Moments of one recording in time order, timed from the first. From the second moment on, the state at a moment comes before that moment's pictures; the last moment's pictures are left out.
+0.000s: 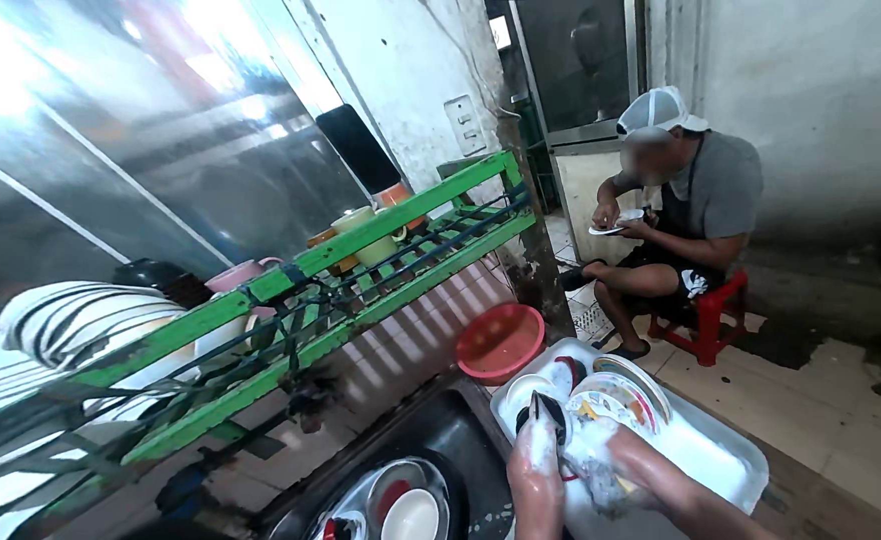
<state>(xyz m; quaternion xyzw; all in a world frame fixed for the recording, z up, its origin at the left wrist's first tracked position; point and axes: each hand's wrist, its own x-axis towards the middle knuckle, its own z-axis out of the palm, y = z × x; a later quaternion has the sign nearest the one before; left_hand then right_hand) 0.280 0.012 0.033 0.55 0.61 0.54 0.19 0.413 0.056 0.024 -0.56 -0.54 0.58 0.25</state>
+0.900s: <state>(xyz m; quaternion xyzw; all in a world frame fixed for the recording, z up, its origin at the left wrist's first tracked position) 0.259 0.030 0.037 0.25 0.48 0.67 0.51 0.429 0.029 0.023 -0.40 -0.83 0.19 0.34</state>
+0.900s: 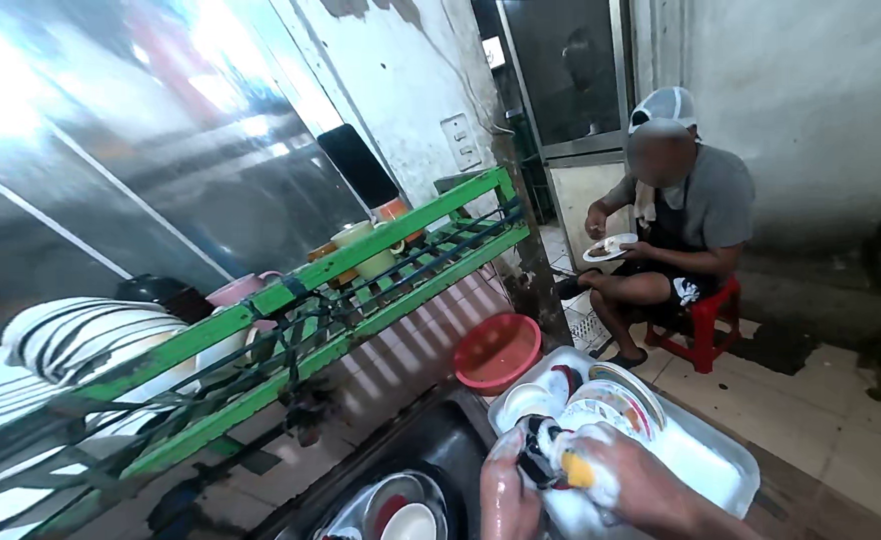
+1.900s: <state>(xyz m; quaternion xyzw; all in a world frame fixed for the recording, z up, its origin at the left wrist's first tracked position) 0.266 0.024 0.024 0.30 0.54 0.64 0.45 0.429 0.048 0.041 -0.47 -0.77 0.36 0.24</state>
